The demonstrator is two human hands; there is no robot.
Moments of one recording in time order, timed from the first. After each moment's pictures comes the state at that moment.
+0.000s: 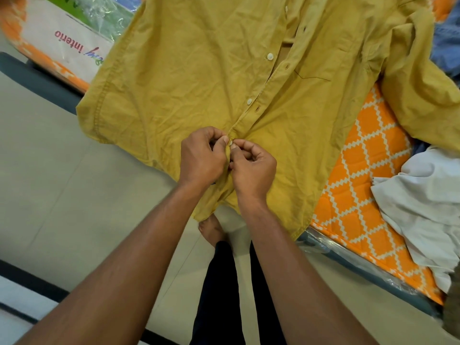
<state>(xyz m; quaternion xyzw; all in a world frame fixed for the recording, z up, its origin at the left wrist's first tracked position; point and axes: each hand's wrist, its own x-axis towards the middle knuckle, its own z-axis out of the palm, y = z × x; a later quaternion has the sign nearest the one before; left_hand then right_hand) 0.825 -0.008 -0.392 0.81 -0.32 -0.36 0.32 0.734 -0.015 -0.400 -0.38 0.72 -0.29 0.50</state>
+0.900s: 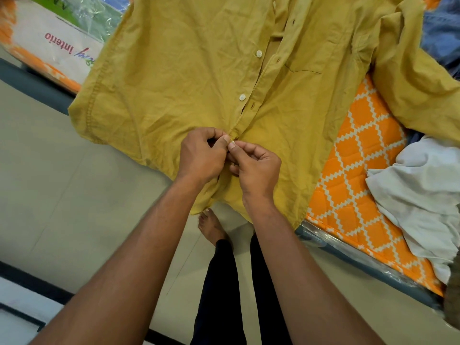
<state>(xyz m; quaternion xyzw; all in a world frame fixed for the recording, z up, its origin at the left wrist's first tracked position) 0.812 -0.013 -0.378 0.81 -0.27 -0.44 0.28 0.708 -0.018 -0.392 -0.29 0.67 -0.32 0.60</state>
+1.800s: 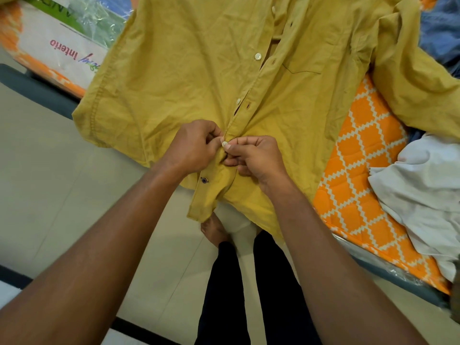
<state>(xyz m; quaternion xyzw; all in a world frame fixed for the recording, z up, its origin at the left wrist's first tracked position) 0.856 -0.020 -0.388 0.74 -0.49 -0.42 0.17 0.703 -0.055 -0.376 -0.37 0.63 -0.10 0.67</state>
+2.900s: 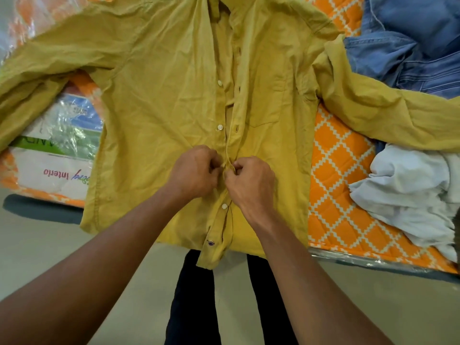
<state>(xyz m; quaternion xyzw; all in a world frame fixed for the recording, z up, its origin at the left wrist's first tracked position) 0.859 -0.133 -0.378 0.65 -0.66 -0.37 0.03 0.723 -0.112 -0.362 -0.56 0.75 -0.08 0.33</state>
